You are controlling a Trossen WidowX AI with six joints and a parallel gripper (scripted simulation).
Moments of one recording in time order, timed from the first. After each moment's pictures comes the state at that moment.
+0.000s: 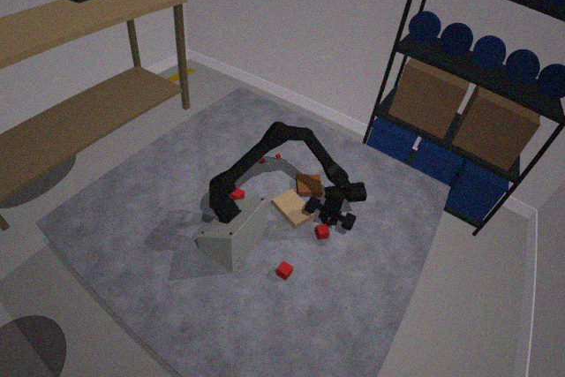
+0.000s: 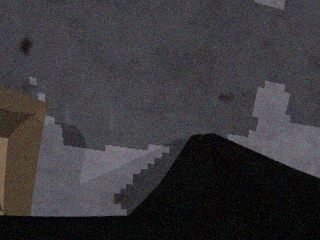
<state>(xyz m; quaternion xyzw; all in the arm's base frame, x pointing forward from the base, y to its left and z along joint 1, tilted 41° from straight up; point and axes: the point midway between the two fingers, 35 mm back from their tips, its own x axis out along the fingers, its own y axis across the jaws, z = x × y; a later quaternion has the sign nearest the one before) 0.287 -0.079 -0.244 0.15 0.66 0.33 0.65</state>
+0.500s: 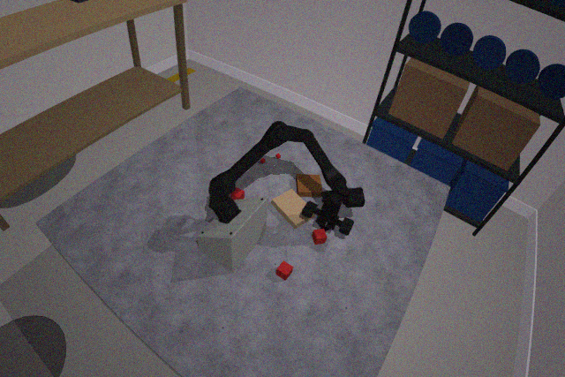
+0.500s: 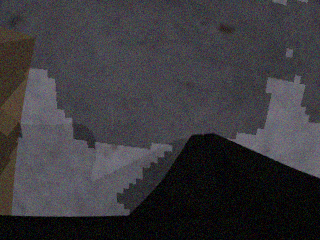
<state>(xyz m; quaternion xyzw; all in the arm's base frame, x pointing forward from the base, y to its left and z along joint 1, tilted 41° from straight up) 0.263 -0.085 -0.246 0.15 0.66 0.33 0.65</state>
